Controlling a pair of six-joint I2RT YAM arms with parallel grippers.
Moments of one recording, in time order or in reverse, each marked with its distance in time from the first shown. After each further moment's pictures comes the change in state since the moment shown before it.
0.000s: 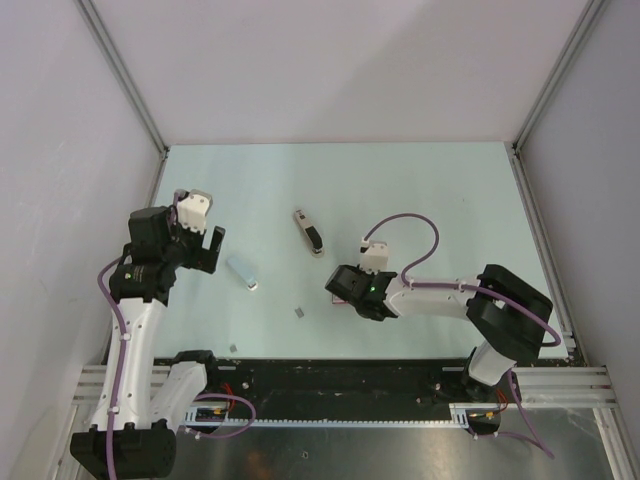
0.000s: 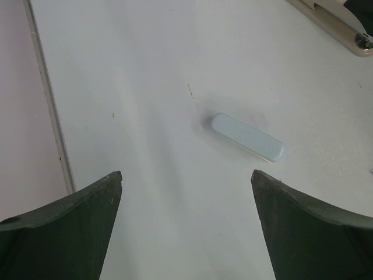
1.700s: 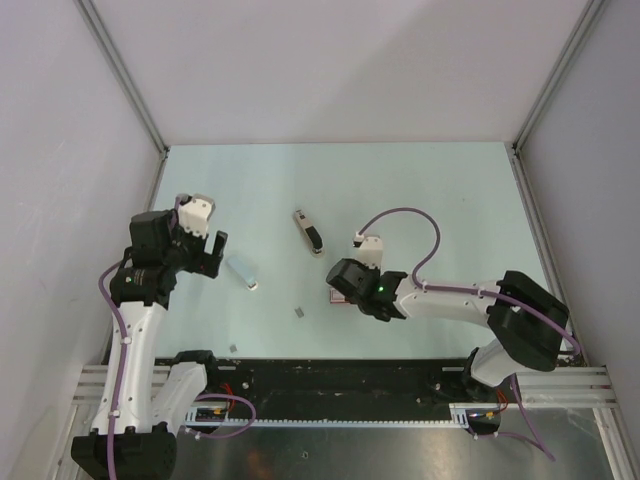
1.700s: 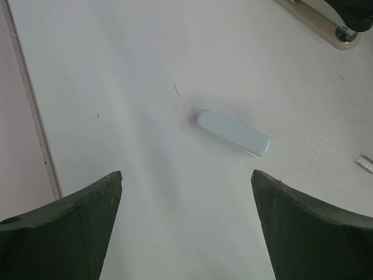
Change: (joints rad) left arm 0.000 -0.021 -0.022 -0.014 0.043 0.000; right arm 0.005 -0.090 -0.005 0.092 -0.057 -0.119
